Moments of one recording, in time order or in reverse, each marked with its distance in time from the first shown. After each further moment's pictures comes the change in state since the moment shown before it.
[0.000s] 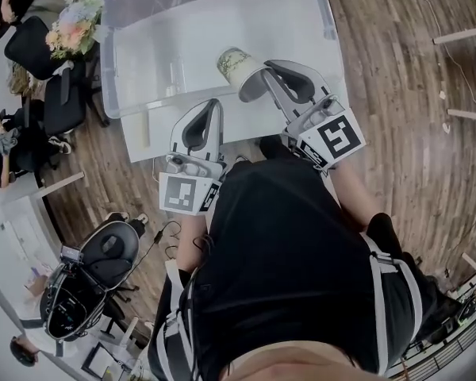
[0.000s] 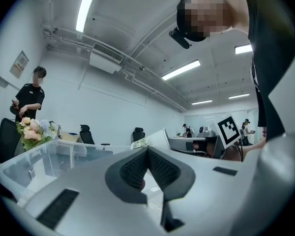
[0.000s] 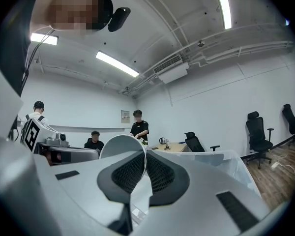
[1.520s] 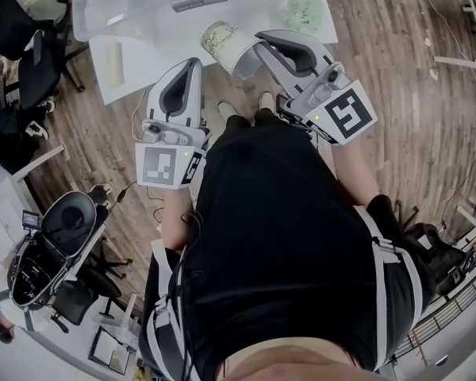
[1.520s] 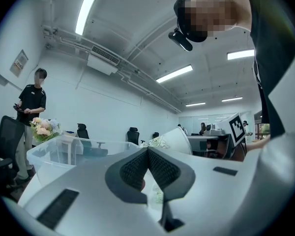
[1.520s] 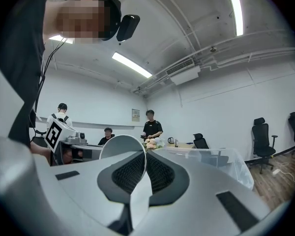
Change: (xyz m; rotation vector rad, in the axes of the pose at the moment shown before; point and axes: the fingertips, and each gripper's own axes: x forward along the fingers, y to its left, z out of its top) left arm -0.140 -0.096 -0.013 0.006 -0.012 -0.058; right arm -0.142 0.149 -0.002 -0.080 0.004 0.070
